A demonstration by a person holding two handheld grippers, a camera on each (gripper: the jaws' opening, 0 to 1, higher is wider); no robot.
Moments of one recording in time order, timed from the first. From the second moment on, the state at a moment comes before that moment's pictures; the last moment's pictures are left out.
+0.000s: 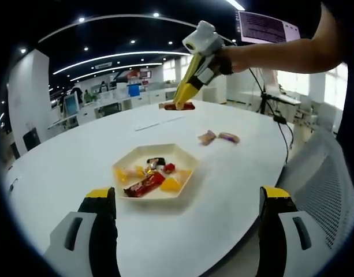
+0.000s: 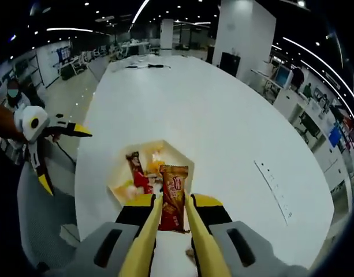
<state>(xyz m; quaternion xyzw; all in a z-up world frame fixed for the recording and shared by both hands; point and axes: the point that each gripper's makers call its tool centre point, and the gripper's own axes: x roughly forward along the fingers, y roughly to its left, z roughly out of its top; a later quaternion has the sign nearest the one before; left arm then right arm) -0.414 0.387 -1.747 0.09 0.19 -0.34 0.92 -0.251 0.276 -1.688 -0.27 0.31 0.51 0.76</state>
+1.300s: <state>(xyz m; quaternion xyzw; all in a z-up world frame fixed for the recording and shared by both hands) -0.414 0.388 -1.748 0.09 0.19 -0.34 0.92 -0.241 0.364 -1.673 -0.29 0.27 0.56 0.73</state>
